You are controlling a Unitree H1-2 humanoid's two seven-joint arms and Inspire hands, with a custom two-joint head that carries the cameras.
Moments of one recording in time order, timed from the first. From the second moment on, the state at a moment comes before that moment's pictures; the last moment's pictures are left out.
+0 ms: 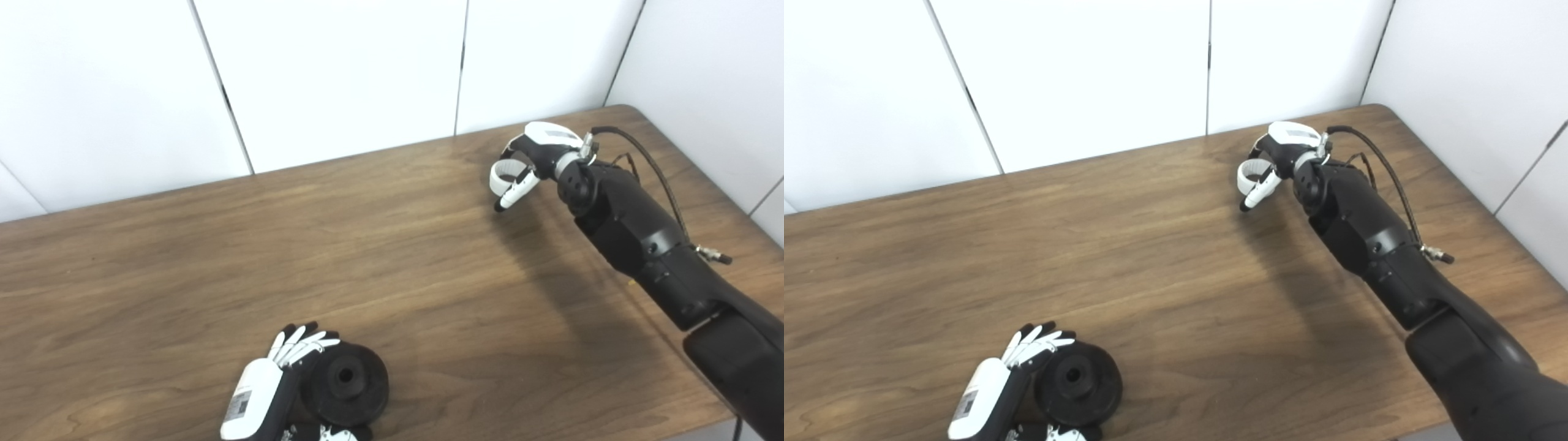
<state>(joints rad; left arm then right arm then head) 0.21 0.20 -0.36 -0.21 0.68 -0.14 -0.05 -0.55 -0.58 0.28 0.29 -0.75 0.45 0.35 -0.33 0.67</state>
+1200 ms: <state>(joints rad) 0.22 0.20 -0.36 -0.21 0.69 -0.14 -0.05 -0.54 -0.58 0.28 0.29 -0.74 0.45 0.35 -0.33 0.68</state>
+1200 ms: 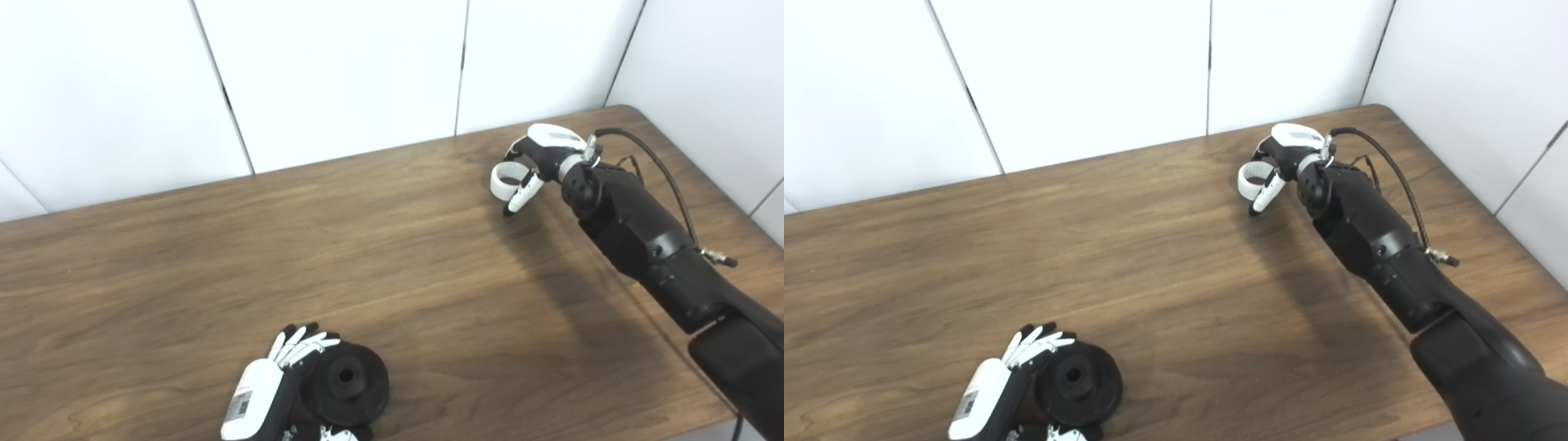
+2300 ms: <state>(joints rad) 0.22 0.19 -0.36 -0.22 0.70 -0.13 -0.05 -0.47 -0.66 0.27 0.04 -0.72 0.34 0.33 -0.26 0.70</state>
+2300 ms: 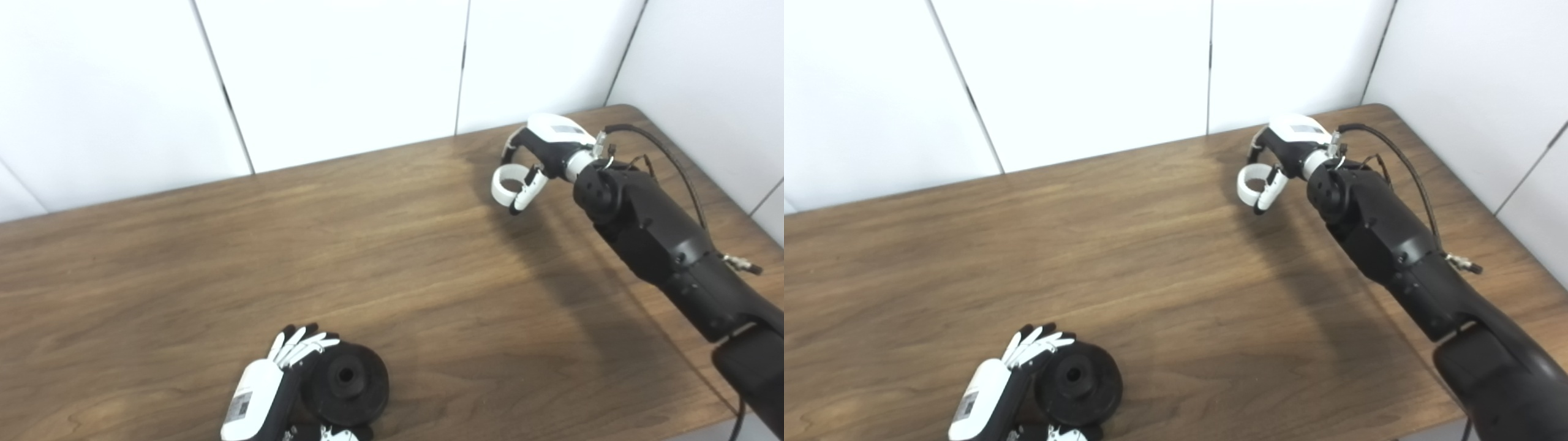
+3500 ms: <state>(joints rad) 0.22 0.13 -0.46 -0.29 0.80 0.06 -0.04 -0.33 -0.49 0.30 -0.82 -0.71 0.32 0.87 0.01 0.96</state>
